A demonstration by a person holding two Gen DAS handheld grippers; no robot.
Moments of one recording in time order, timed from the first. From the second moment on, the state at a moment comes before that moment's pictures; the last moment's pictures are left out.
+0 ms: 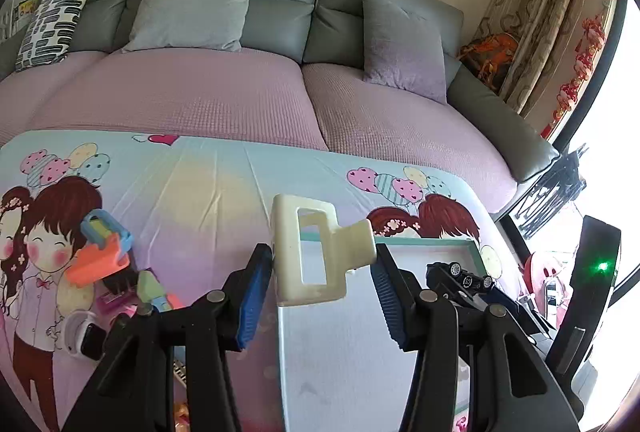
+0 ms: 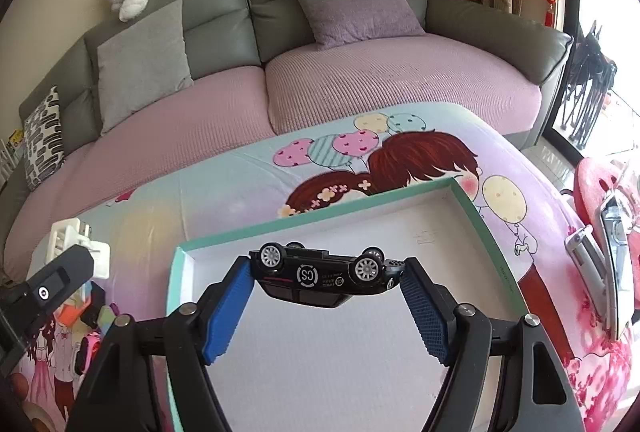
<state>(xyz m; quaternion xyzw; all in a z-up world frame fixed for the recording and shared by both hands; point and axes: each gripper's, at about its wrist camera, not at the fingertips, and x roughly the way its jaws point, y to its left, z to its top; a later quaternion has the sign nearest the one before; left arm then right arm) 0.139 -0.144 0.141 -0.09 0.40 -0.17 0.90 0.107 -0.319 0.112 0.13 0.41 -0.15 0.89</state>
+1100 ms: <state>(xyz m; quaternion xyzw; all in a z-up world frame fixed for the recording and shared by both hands) 0.200 -0.189 0.043 -0.06 0.49 -0.17 0.85 0.126 -0.366 0.048 0.18 0.47 -0.16 0.85</state>
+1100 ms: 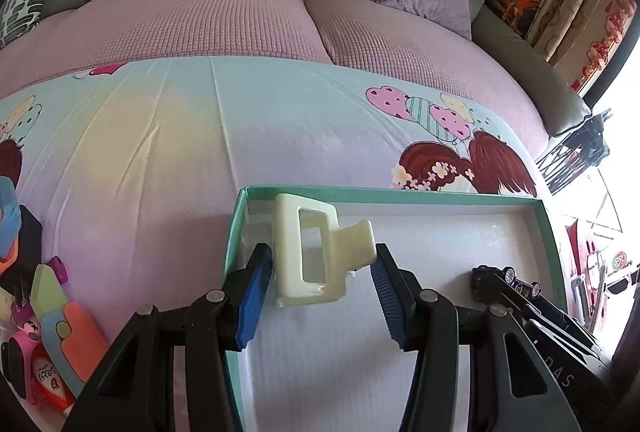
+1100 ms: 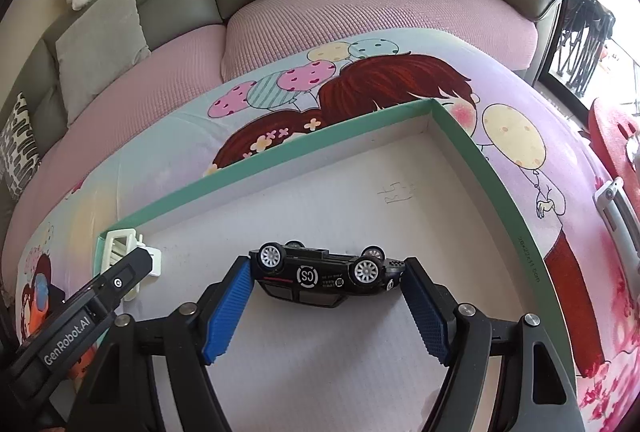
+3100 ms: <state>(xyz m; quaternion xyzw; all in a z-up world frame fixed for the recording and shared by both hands) 0.194 -0.128 0.079 -0.13 0.43 -0.06 0.89 0.125 -0.353 0.064 0.16 0.43 -0.14 0.88</state>
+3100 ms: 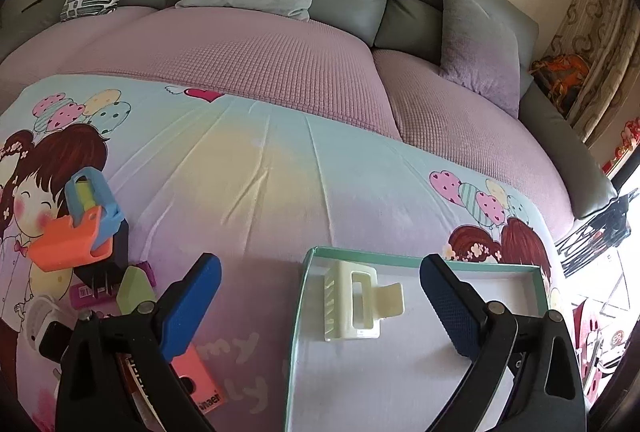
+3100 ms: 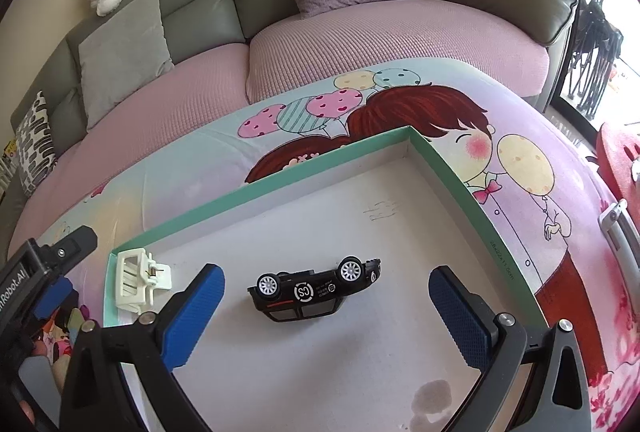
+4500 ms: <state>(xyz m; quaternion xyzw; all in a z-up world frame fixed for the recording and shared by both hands) 0.082 0.024 0.100 -0.19 0.38 0.10 0.90 0.117 -0.208 0.088 0.05 0.41 0.11 0.90</state>
